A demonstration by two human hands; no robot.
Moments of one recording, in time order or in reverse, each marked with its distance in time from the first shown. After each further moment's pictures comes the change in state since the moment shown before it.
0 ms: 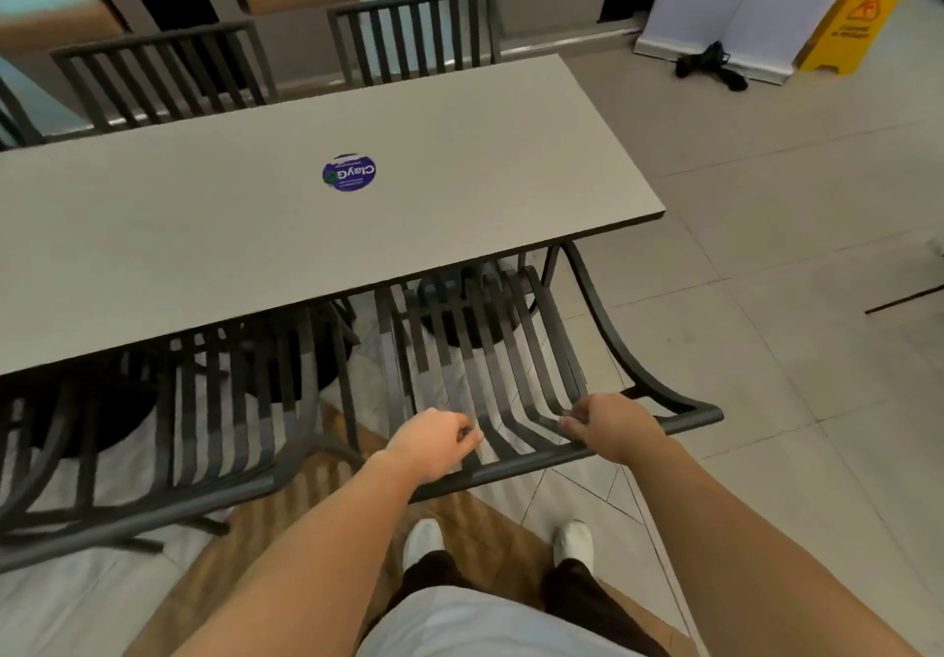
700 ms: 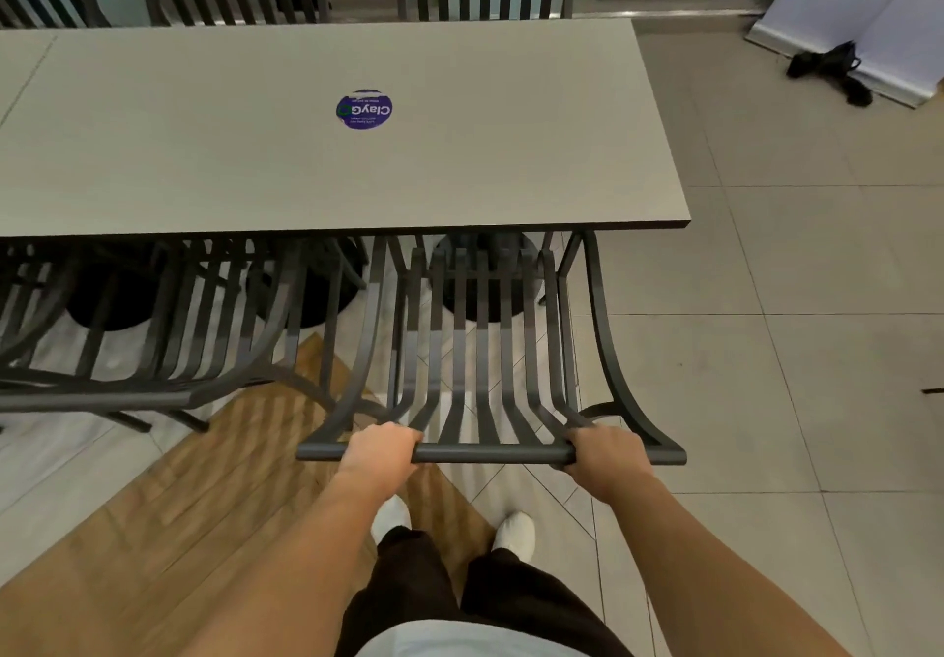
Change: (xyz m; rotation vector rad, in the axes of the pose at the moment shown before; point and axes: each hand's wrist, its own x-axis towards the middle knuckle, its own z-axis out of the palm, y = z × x) left_hand 0.027 0.062 0.096 0.215 0.058 -0.353; right_hand 0.050 0.125 0.008 -0.536 0.004 -0.281
